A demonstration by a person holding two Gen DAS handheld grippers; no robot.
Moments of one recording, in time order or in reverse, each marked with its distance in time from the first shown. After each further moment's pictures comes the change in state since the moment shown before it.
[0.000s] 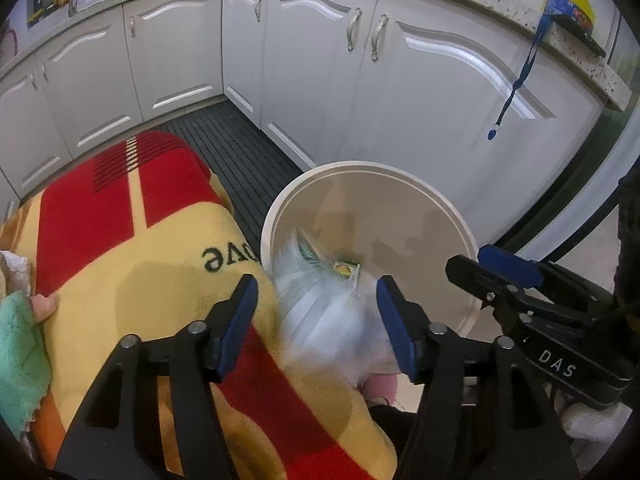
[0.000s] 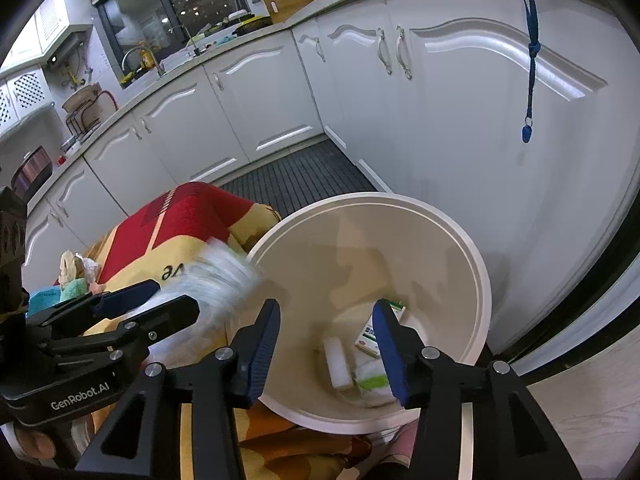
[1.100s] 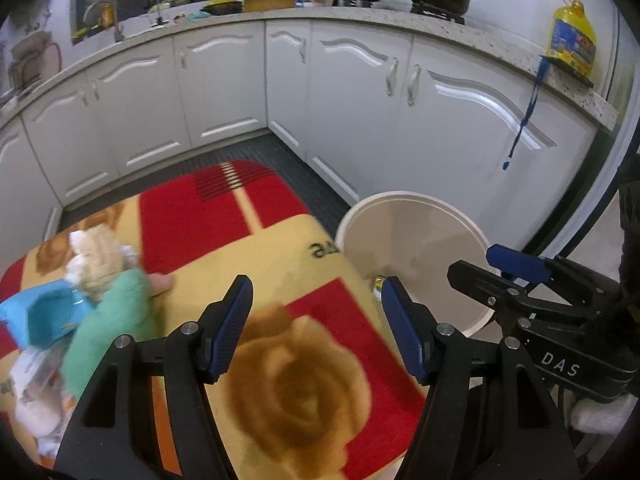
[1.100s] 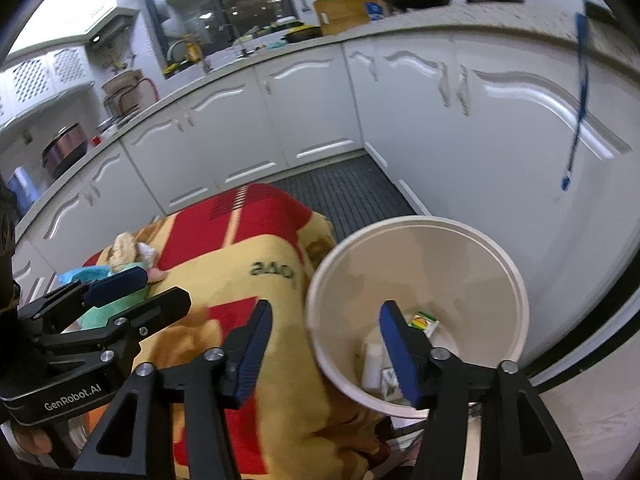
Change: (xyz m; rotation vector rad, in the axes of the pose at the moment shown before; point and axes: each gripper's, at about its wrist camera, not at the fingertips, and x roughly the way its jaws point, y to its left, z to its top) left arm -0.087 0.035 -0.025 -0.020 -0.134 0.140; right arm -0.032 0.073 -0.004 -0.122 -0.046 0.076
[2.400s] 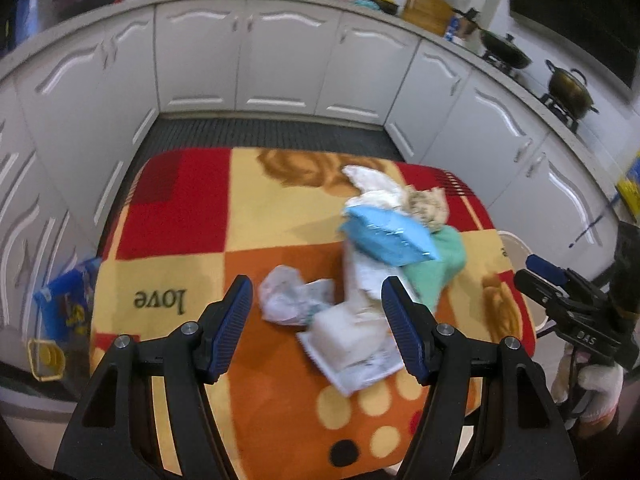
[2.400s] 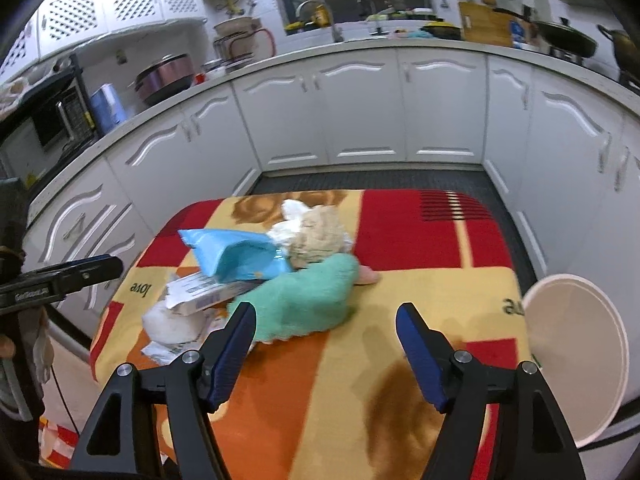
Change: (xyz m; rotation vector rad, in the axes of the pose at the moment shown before) left arm -0.139 0.284 -0.089 -0.407 0.044 0.123; right arm 0.034 0.206 0.004 -0.281 0.071 0.248
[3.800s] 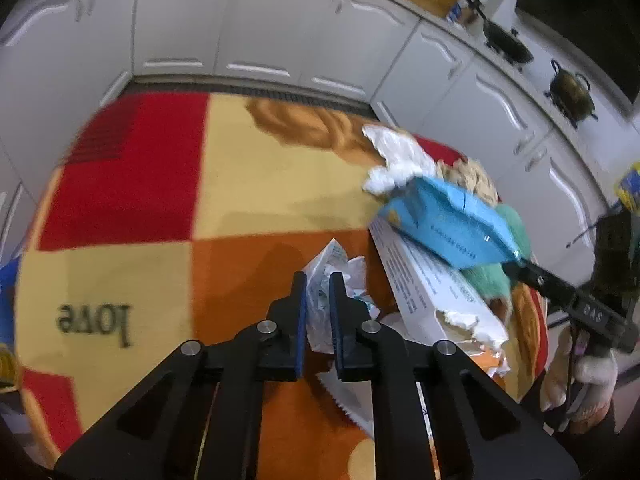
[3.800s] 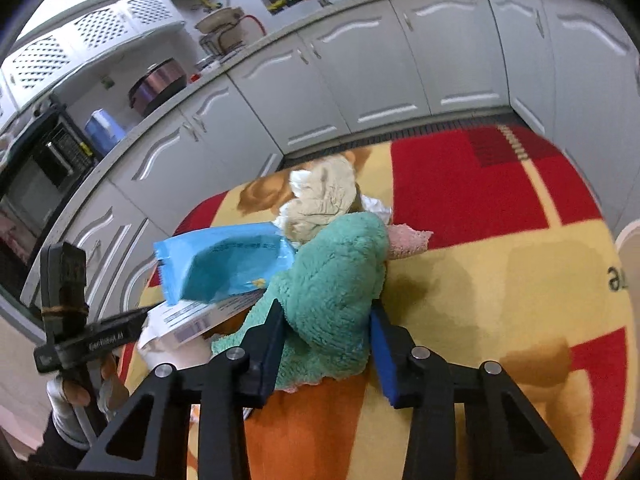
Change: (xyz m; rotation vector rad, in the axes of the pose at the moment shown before) left arm 0.087 0.030 0.001 -0.044 0.071 -0.121; right arm 0.078 -0.016 -0.001 0.176 0.081 0.173
